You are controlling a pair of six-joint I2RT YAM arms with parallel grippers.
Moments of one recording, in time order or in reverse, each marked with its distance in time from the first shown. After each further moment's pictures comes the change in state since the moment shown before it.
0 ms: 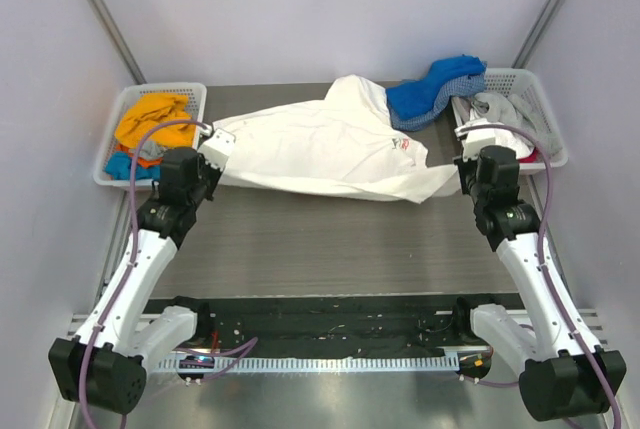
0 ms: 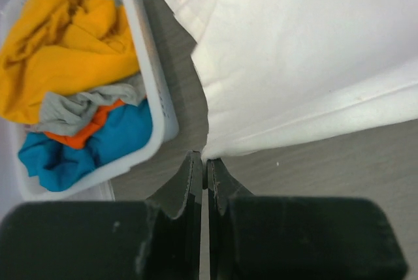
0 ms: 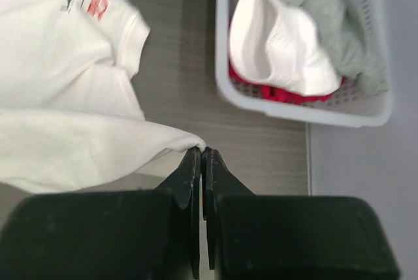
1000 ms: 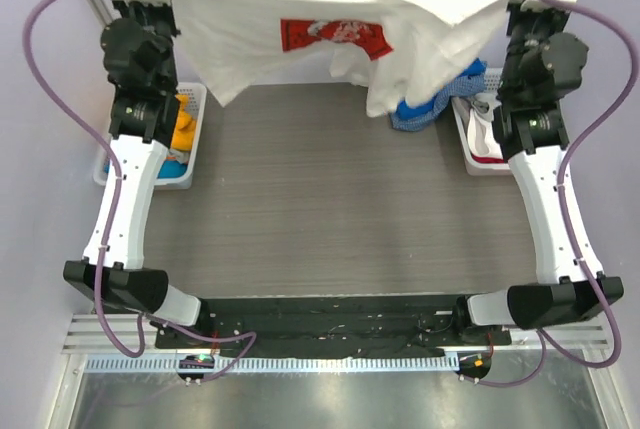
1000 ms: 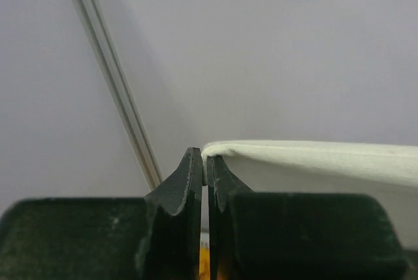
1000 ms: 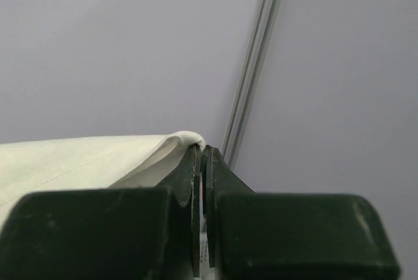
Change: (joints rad) left arm 0.040 0.555 1.044 0.433 -0.222 -0.086; right arm 0.011 0.505 0.930 0.547 0.168 -0.167
